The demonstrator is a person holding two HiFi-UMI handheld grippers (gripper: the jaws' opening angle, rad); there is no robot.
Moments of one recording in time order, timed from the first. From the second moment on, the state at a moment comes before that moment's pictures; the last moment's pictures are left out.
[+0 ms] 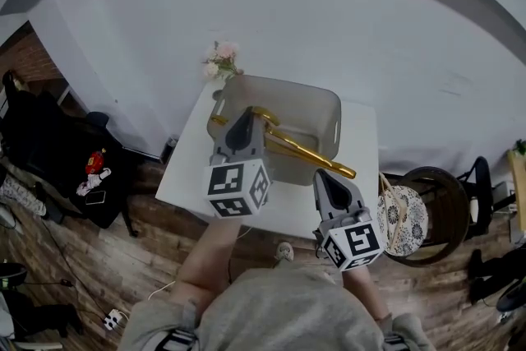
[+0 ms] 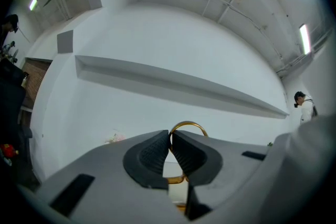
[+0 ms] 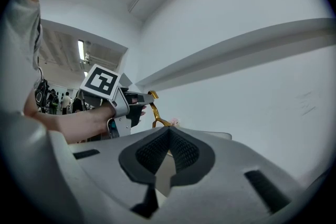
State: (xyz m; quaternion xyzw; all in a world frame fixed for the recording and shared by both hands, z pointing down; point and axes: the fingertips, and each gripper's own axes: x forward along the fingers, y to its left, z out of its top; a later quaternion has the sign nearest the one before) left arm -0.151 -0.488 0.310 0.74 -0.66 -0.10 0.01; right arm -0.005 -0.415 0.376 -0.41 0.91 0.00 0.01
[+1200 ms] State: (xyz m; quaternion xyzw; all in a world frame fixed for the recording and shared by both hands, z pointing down) left arm -0.194 -0.504 0.410 0.69 -0.72 -0.02 0.08; right arm -0.011 -0.449 0.394 -0.39 0.92 -0.02 0.00
